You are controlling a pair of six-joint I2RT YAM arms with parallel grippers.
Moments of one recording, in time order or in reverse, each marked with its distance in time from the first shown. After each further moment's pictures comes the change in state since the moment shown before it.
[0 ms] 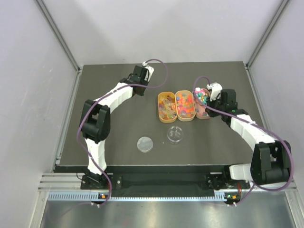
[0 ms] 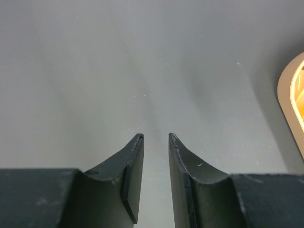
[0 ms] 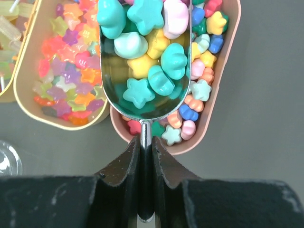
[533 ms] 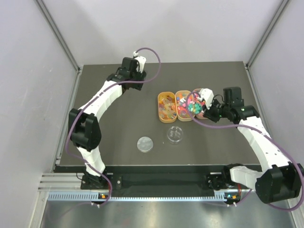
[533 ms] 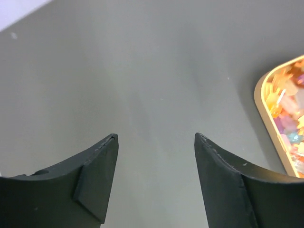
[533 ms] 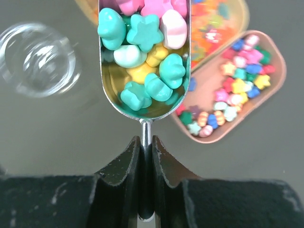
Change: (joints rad) left arm 0.047 -0.168 0.013 -0.058 0.074 -0.009; right arm 0.054 -0.189 0.183 -0.497 -0.257 -0.529
